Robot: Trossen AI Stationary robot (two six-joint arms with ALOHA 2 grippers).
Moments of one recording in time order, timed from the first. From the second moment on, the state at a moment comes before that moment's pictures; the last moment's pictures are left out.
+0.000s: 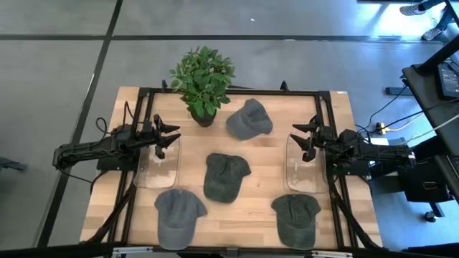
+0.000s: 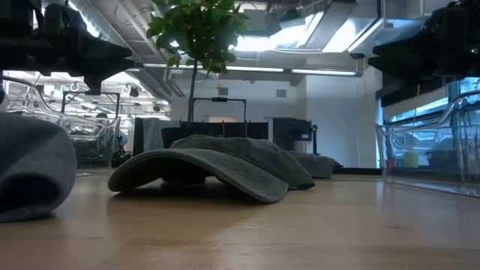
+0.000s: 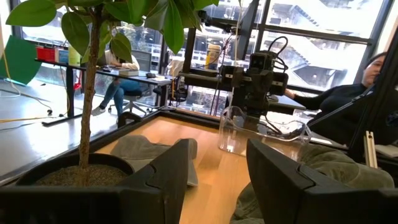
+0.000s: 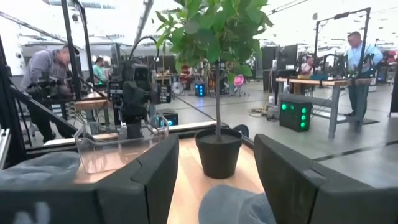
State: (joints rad) left arm 0.19 0.00 0.01 0.11 -0.09 -0.17; right arm -0.04 0.02 0.01 0.19 0.27 -0.01
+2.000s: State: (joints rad) left arm -0.21 1.21 0.86 -0.33 0.28 -0.24; right arm -0.04 0.07 0.11 0.00 0.48 0.05
